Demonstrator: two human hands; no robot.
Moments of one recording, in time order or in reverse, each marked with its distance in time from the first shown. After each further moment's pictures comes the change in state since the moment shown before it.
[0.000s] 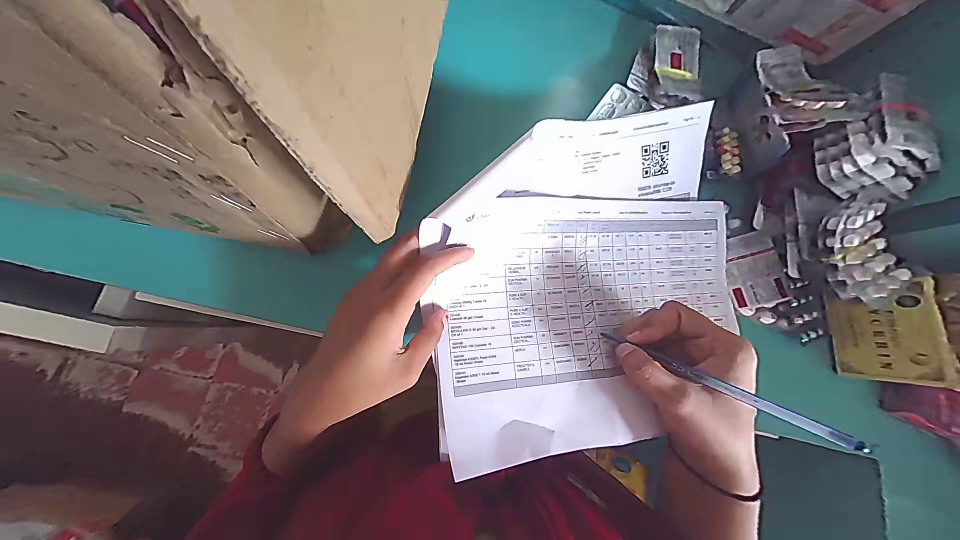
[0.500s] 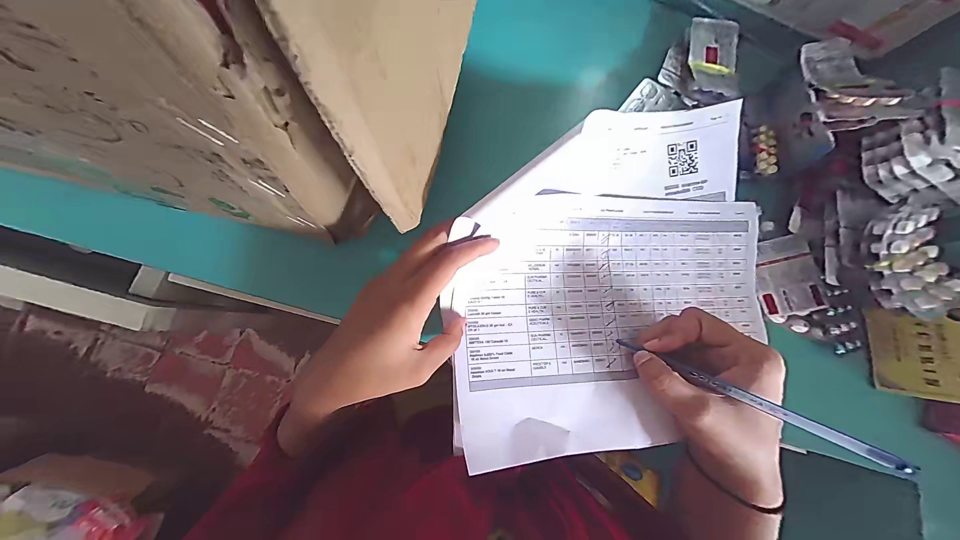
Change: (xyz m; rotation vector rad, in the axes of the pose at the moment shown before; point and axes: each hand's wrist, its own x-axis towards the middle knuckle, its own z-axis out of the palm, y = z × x) left_hand 0.002 -0.001 -0.005 -0.050 -0.083 0.031; right_hand -0.002 0.002 -0.001 0.000 -0.031 -0.040
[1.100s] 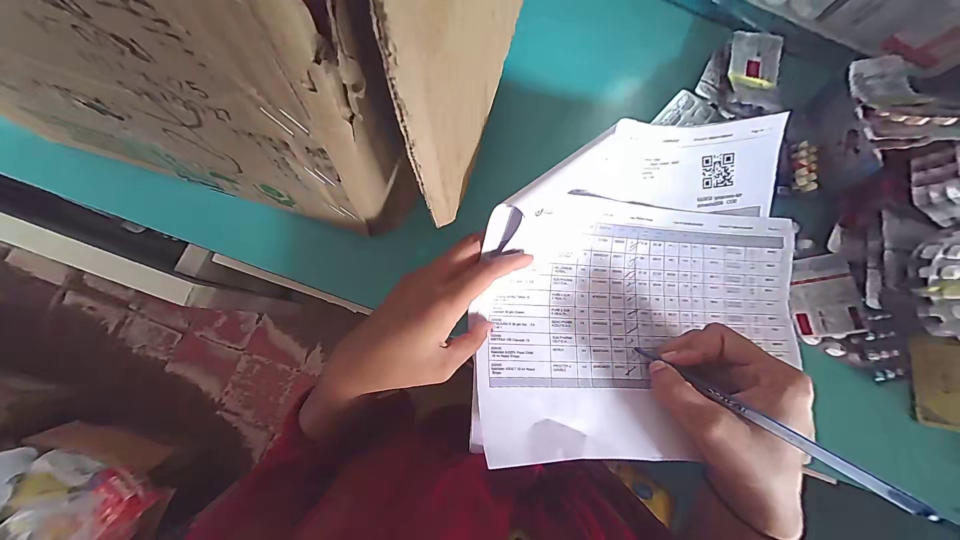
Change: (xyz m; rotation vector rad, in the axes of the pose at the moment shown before) left_hand -0.001 0.002 -0.002 0.061 -0.043 0.042; right_hand -0.002 -0.005 0.008 -0.052 0.006 -0.006
